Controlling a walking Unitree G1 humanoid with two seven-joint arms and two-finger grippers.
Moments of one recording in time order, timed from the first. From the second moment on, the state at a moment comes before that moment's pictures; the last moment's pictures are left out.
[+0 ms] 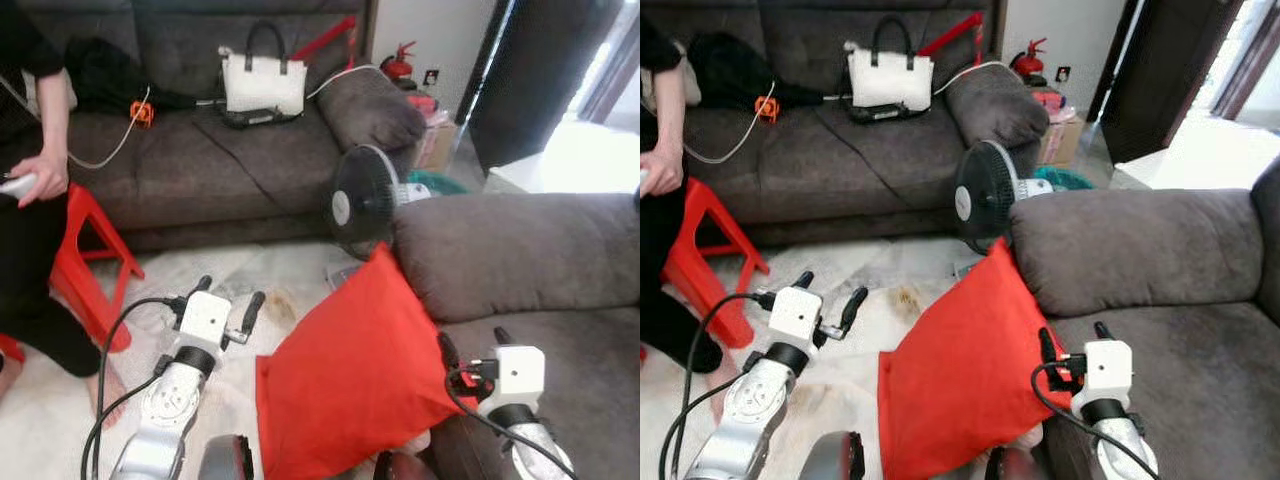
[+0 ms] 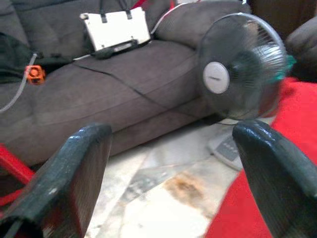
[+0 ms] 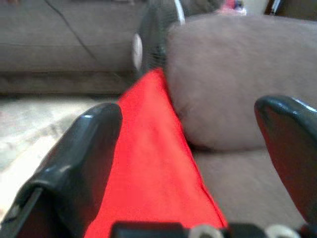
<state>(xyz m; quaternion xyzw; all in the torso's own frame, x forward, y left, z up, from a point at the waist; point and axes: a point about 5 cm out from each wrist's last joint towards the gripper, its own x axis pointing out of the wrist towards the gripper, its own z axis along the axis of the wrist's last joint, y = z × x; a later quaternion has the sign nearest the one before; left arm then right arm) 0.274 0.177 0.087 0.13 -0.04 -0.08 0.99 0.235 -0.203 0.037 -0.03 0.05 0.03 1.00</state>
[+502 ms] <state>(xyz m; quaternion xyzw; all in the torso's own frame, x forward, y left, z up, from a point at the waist) 0.275 0.170 0.088 0.13 -0.04 -0.09 0.99 0.235 -0.211 0.031 -0.03 0.07 0.02 1.00</state>
